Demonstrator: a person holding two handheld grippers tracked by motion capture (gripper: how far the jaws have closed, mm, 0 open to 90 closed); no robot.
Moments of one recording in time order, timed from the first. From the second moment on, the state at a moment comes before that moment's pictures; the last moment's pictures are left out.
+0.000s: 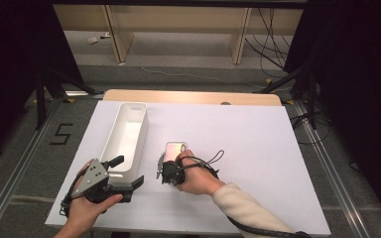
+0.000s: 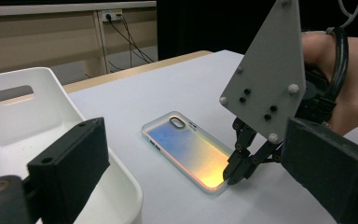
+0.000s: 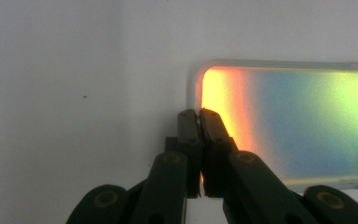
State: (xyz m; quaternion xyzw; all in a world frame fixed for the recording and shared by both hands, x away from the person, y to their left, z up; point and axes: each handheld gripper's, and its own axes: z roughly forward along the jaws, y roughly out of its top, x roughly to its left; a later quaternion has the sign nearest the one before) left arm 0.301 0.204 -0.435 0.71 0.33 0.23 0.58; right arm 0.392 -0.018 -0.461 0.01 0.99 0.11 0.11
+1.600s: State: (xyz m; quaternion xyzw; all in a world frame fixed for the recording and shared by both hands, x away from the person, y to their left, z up) left arm 0.302 0.204 -0.436 0.71 0.34 0.23 0.57; right arm 0.358 -0.089 -0.417 0.03 0.93 0.33 0.16
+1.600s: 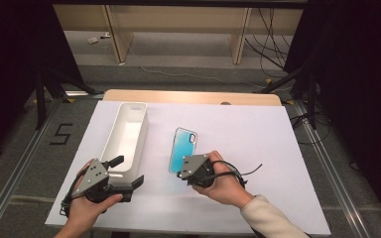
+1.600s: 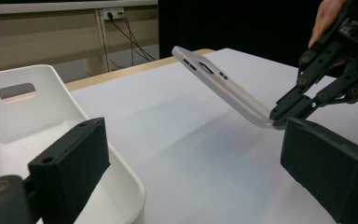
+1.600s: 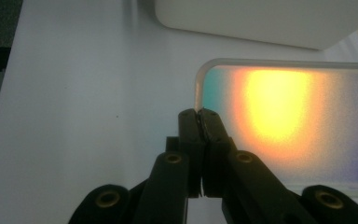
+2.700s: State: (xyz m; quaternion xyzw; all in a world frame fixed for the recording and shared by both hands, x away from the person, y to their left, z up) left arm 0.302 0.203 -0.436 0.71 0.33 0.23 0.57; right arm 0.327 -0.111 -0.409 -0.01 0.92 0.36 0.18
